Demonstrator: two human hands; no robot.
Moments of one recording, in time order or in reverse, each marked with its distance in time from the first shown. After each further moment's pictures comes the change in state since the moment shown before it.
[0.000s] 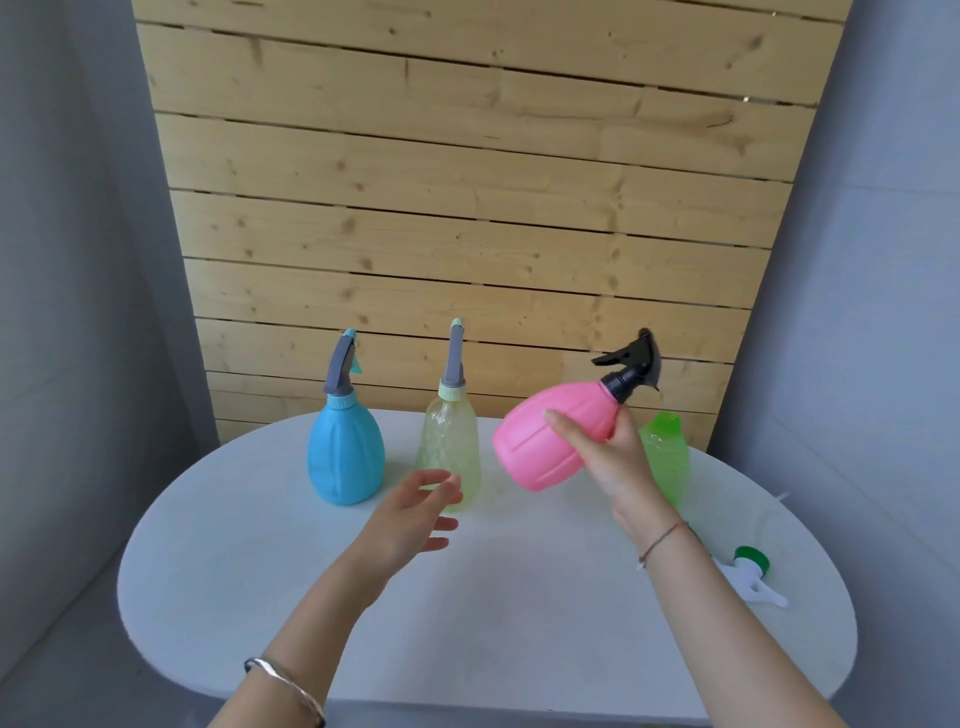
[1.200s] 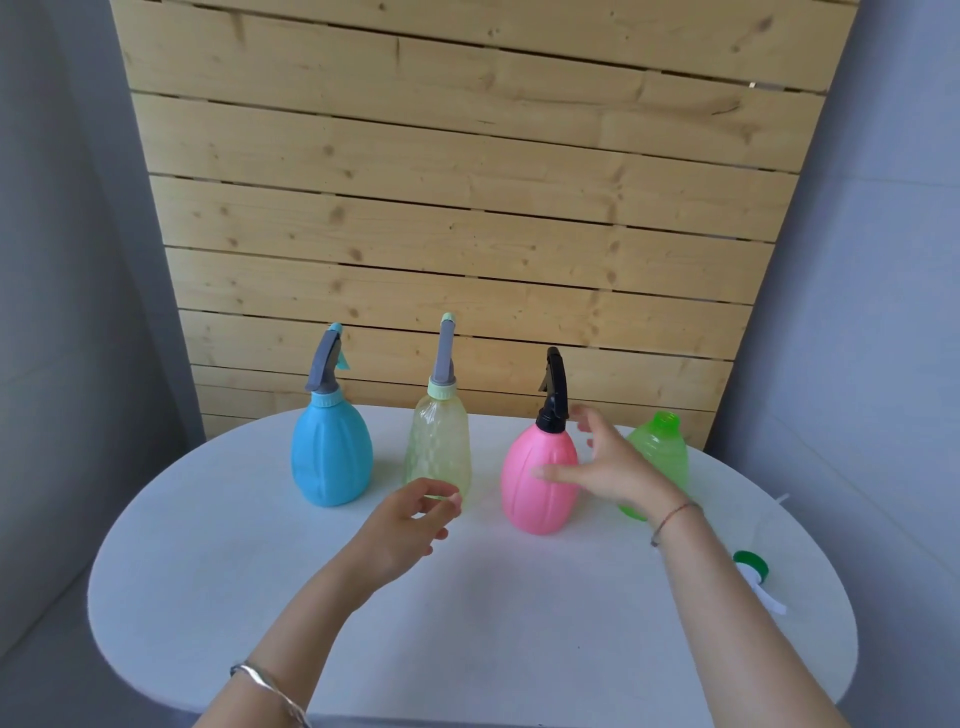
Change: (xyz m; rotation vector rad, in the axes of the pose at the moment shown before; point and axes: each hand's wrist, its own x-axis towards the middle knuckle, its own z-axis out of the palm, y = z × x) left_hand 0.013 -0.008 0.002 0.274 -0.074 0.037; right_hand 0.026 0.010 -0.020 -0.633 -0.321 0.054
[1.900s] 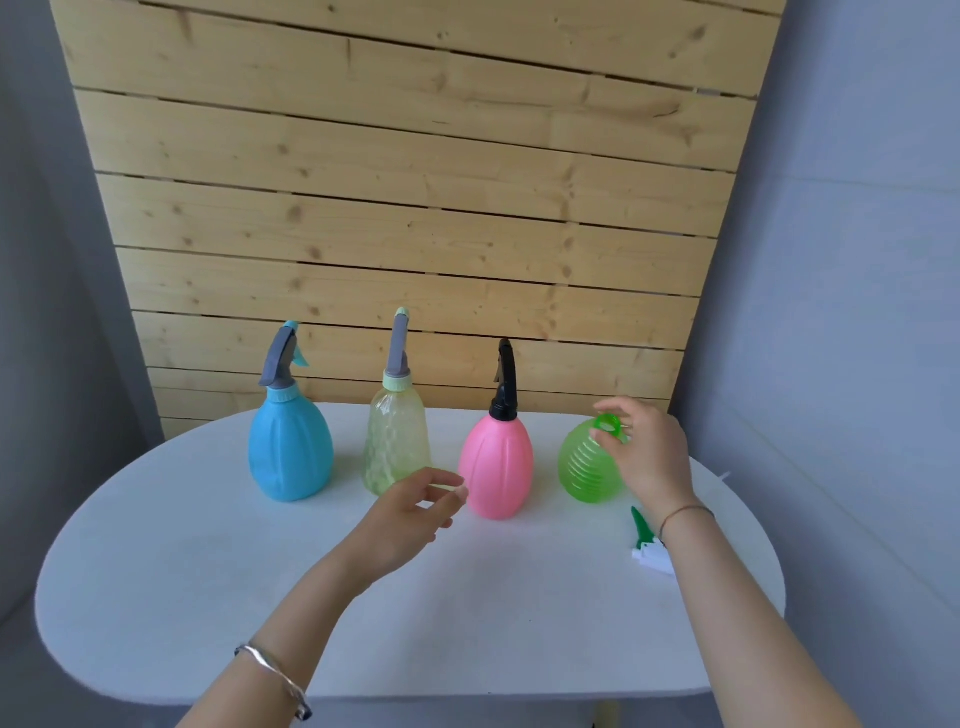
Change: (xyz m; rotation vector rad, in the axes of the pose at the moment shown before) left_hand -0.005 0.018 0.036 0.035 -0.050 0.111; right_hand -0.025 0.040 -0.051 -0.192 0.570 -0.193
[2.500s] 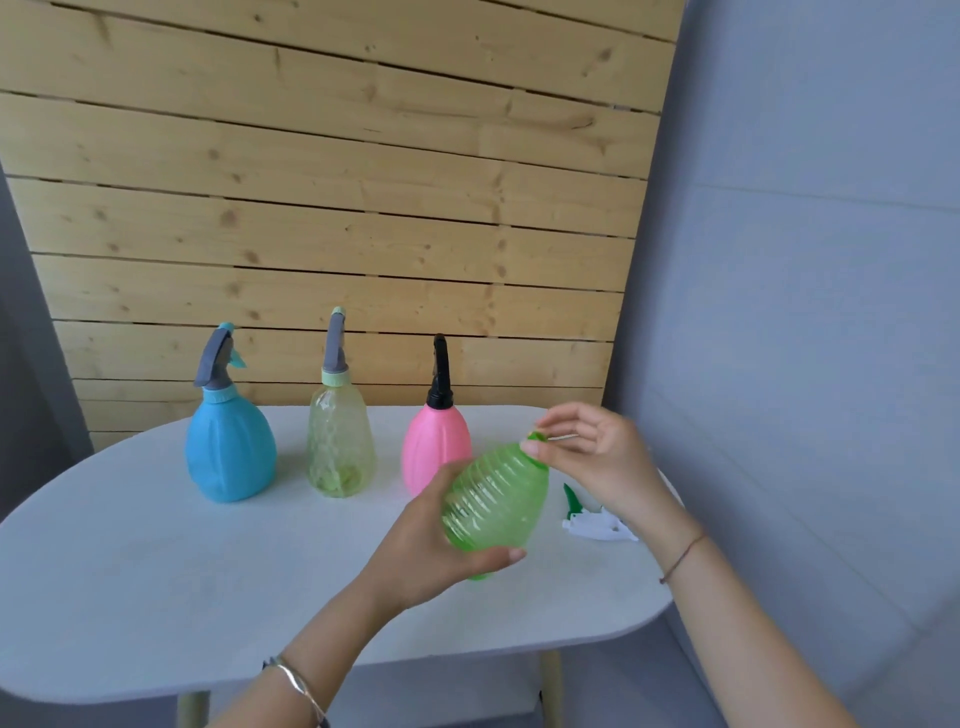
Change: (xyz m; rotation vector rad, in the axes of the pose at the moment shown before) left_hand -0.028 0.019 0.072 0.085 -0.041 0.344; right_hand -0.057 -0.027 -0.066 0.643 -0.277 0.055
